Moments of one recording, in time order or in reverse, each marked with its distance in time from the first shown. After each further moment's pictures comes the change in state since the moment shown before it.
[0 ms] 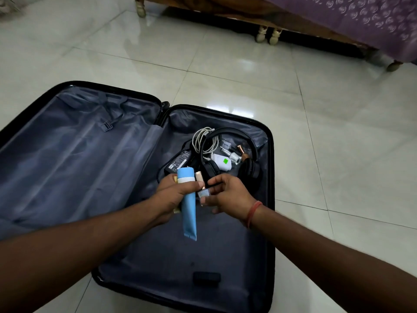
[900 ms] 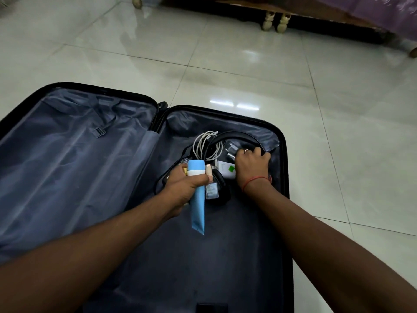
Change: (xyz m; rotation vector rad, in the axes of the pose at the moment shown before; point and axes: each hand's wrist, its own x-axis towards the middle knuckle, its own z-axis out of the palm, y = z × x) left_hand 0.067 0.018 0.018 0.124 0.080 0.046; right_hand 0.135 -0.002 -0.059 -1.592 0.537 -0.117
